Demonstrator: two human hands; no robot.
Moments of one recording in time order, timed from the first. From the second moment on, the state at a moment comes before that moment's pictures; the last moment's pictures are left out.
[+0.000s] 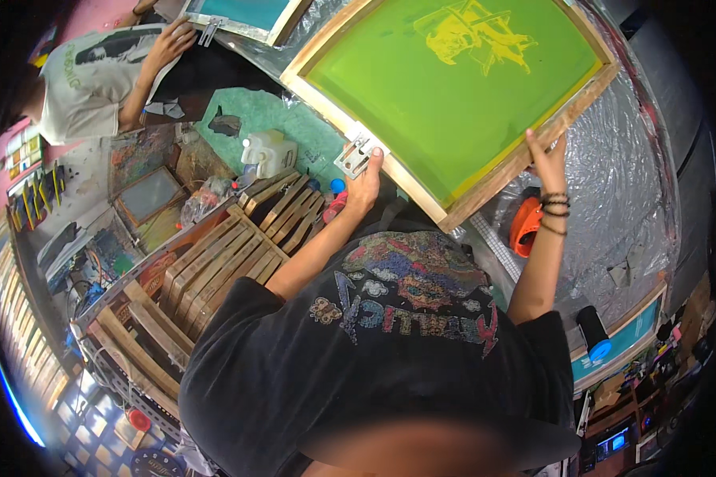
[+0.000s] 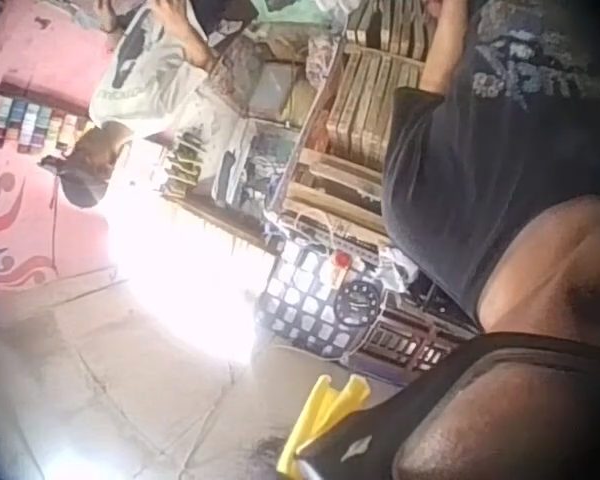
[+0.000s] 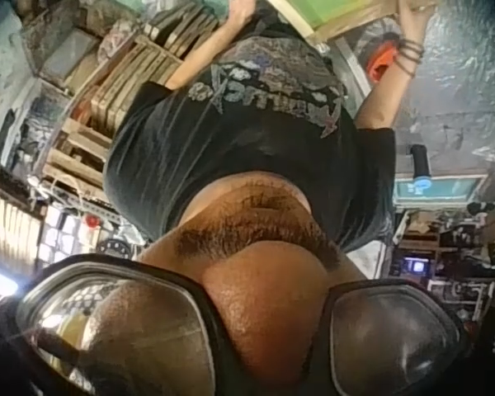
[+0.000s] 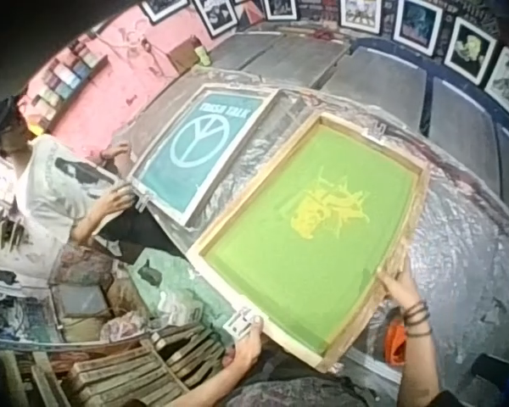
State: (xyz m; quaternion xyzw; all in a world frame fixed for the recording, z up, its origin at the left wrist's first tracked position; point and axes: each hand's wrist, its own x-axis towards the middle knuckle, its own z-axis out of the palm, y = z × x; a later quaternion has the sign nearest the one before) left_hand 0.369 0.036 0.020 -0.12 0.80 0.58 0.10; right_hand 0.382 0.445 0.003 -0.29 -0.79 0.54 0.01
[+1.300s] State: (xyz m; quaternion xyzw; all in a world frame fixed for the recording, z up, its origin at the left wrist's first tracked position) left_hand 0.033 -0.080 0.050 0.28 0.91 0.22 0.22; right_hand 0.425 0.191 0.064 -0.60 -0.70 0.38 0.07
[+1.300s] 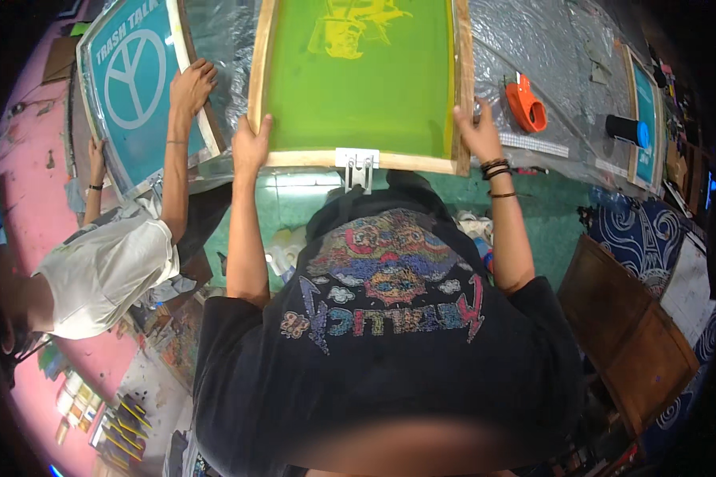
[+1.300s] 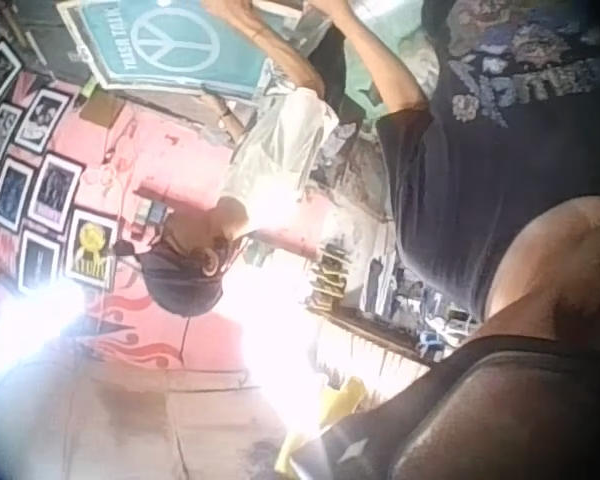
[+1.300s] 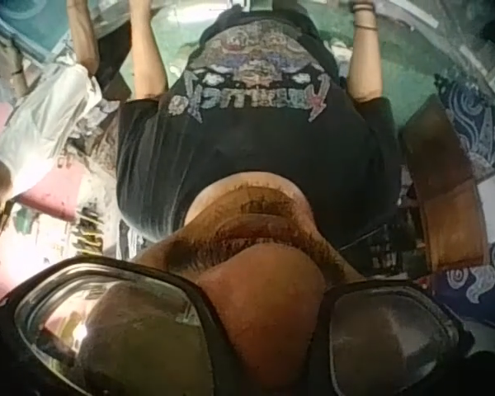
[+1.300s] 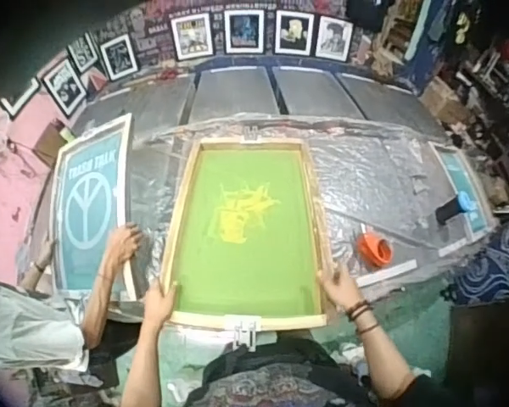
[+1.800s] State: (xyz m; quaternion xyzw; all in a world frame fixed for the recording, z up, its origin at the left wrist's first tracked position) left_hand 0.068 -0.103 0.010 0.20 0.91 0.28 0.23; right_hand 0.437 0.202 0.018 -0.52 -0.76 0.34 0.19
